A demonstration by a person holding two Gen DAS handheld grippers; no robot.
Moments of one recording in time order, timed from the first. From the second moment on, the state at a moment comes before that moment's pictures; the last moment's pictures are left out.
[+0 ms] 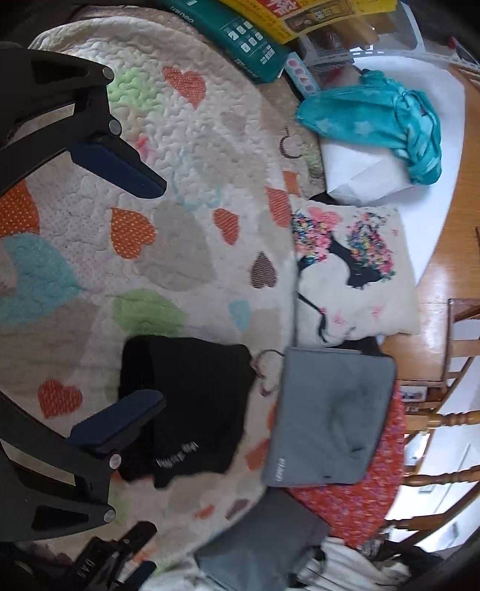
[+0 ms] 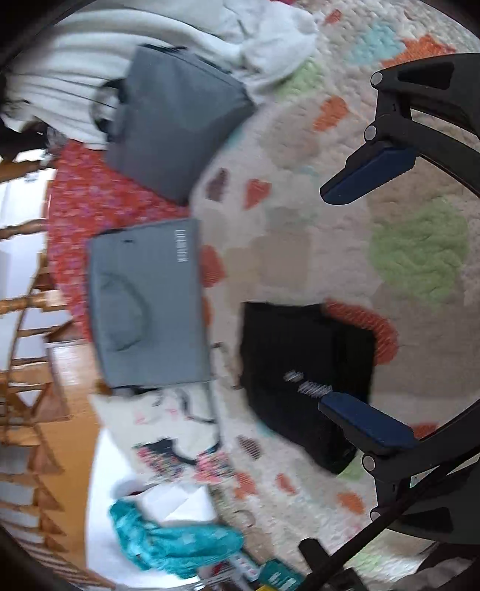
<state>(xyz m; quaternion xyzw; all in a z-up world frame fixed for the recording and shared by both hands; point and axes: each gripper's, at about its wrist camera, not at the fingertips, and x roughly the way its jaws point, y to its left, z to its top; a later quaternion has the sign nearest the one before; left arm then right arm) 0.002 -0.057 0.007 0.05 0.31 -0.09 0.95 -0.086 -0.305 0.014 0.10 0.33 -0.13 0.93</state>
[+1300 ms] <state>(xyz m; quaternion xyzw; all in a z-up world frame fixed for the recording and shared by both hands) 0.036 -0.076 -0.053 0.06 0.39 -0.11 0.91 -0.055 -0.295 -0.055 0.09 0.39 -0.13 0.91</state>
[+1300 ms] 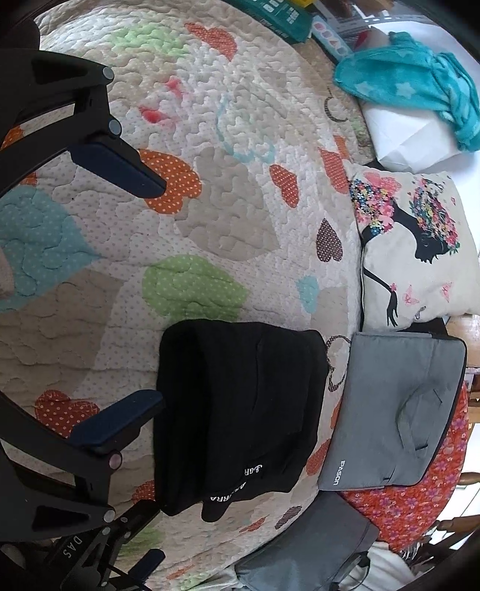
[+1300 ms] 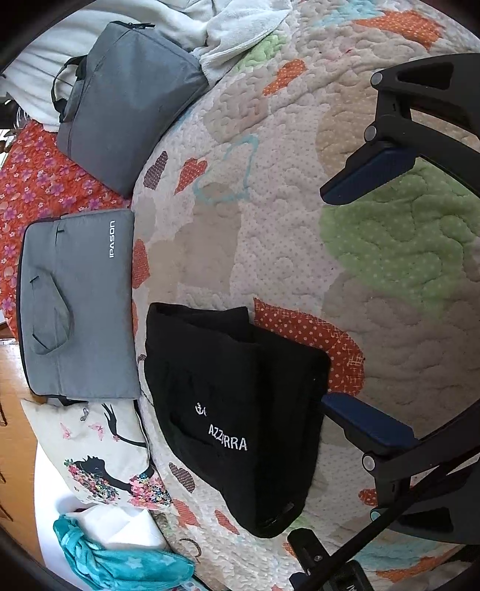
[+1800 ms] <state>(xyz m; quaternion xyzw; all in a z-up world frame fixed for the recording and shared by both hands) 0.036 -0.079 -0.058 0.06 0.40 -0.12 0.91 -0.053 -0.293 -0.060 0.08 0.40 -0.12 0.90</state>
